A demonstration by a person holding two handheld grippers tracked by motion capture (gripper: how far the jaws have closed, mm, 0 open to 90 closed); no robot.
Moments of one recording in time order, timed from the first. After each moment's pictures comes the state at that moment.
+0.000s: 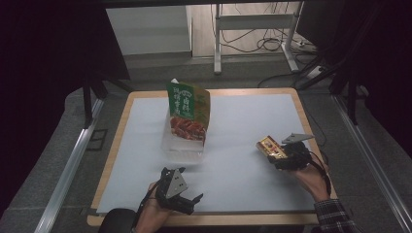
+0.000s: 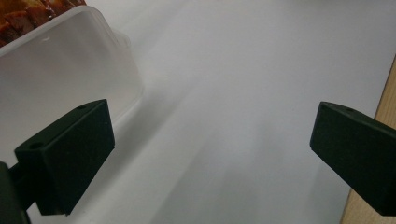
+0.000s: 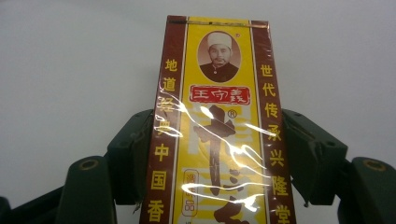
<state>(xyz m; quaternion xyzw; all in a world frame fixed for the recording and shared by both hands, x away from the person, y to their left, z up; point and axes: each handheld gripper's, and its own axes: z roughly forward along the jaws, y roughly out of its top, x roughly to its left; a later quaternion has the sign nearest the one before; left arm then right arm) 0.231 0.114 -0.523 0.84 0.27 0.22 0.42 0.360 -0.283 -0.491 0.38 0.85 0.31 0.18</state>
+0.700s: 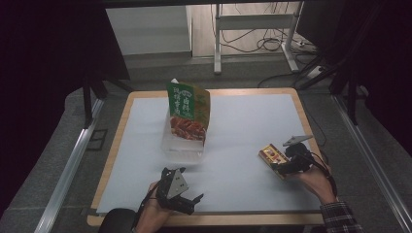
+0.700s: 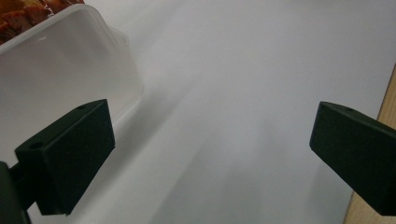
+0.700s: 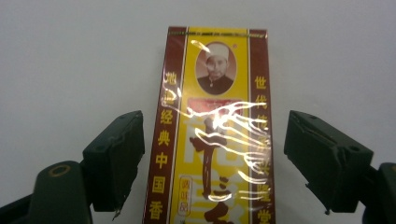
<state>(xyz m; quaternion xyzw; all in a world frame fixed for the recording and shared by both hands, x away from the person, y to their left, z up) 0.231 0.113 -0.524 0.84 0.26 0.22 0.41 0.364 -0.291 -0.494 0.39 0.87 0.27 0.13</state>
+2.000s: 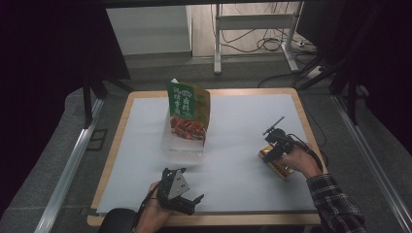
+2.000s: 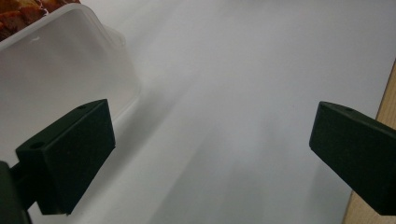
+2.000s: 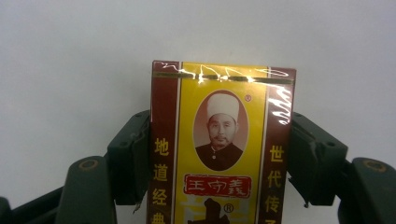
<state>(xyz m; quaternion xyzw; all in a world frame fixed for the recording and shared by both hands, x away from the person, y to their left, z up) 0.231 0.111 -0.524 0.84 0.26 0.23 0.41 0.415 -0.241 -0.487 0.40 0.91 0.12 0.07</state>
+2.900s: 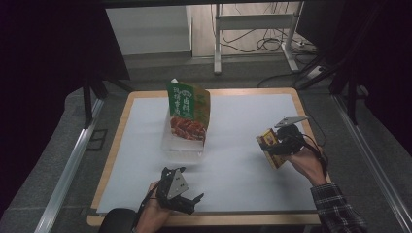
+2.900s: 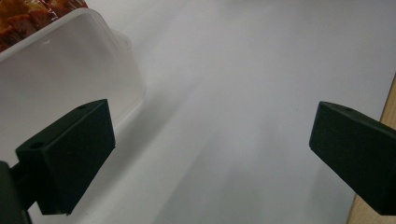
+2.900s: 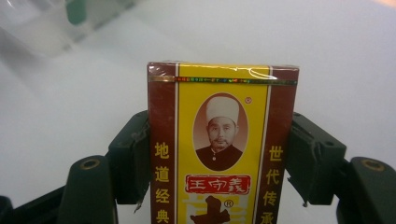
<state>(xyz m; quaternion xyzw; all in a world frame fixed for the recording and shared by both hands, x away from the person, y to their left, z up) 0.231 0.113 -0.522 0.84 0.26 0.23 0.41 0.386 -0.255 -0.445 0.36 0.86 0.34 0.16</state>
